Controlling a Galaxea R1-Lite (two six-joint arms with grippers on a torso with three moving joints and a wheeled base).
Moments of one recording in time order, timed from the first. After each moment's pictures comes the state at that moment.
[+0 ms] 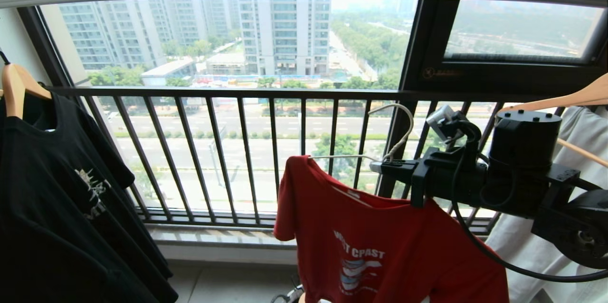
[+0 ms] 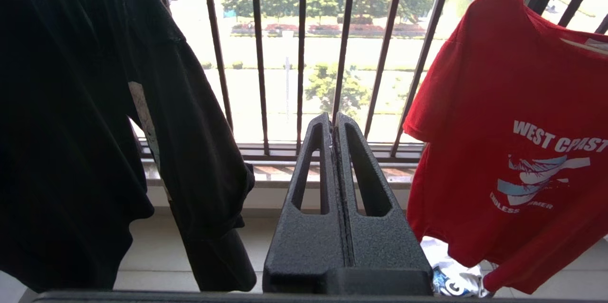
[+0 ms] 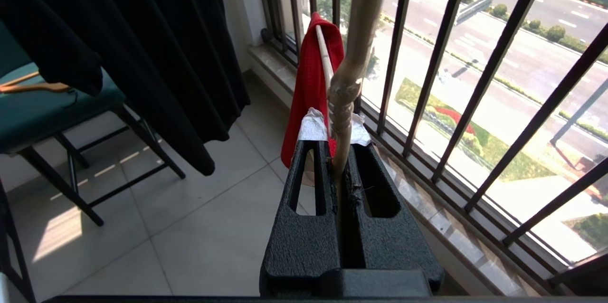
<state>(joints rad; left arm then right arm) -0.01 0.21 -0.25 0.01 -0.07 -0.05 0.35 1.70 -0.73 -0.79 0.54 -0.05</state>
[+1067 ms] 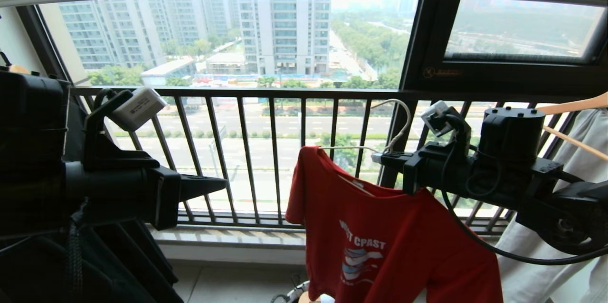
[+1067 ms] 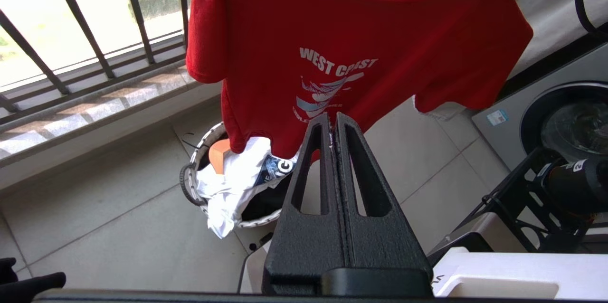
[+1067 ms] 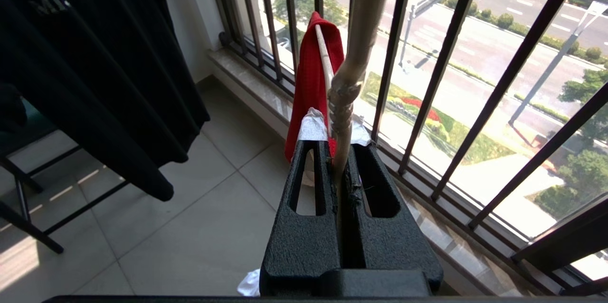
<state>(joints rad) -0.40 1.31 -0.90 0.00 -0.39 -0.12 0.33 1.76 -0.79 -0.79 0.44 -0.05</state>
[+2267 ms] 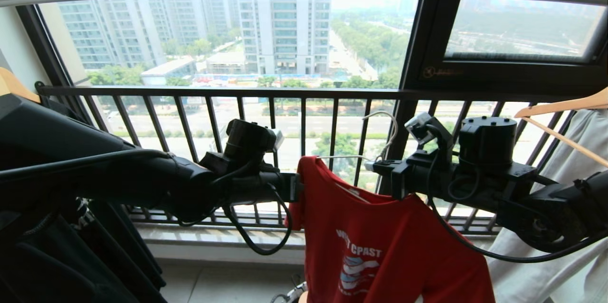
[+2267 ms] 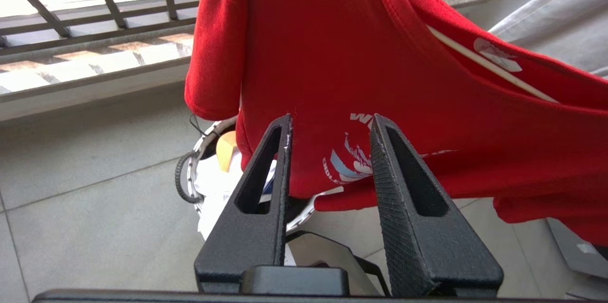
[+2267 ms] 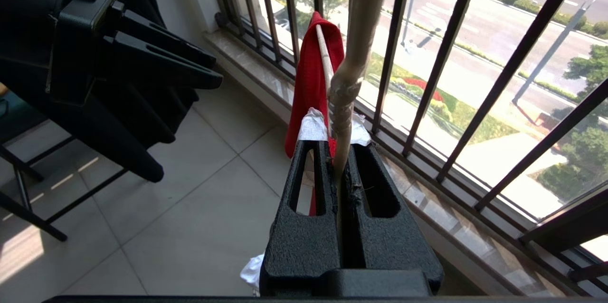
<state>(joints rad) -0.58 1.97 -1.16 -0.28 -0.06 -0.32 0.35 1.83 -0.81 -0.79 0.41 -0.05</state>
